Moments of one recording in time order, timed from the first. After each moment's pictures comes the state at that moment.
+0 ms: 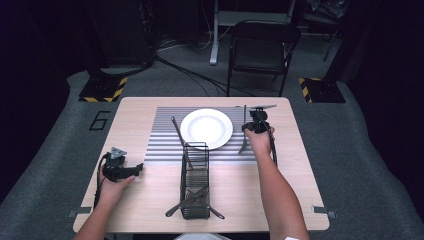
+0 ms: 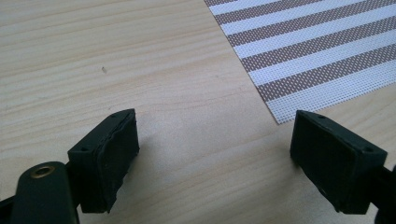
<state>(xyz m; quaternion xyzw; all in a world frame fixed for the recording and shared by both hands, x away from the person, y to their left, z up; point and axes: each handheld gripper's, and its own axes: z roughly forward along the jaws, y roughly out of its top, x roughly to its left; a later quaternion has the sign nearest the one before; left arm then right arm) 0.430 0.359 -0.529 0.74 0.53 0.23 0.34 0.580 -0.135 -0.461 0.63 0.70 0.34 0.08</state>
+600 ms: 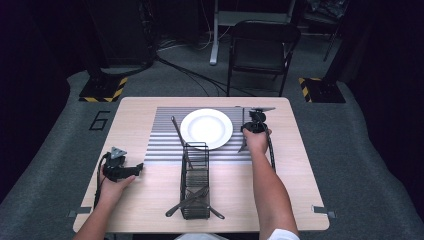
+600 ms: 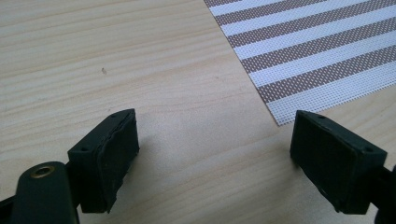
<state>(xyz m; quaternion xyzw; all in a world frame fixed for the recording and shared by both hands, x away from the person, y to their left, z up) 0.430 0.359 -0.529 0.74 0.53 0.23 0.34 0.597 -0.135 -0.487 0.67 0.66 0.34 0.07</state>
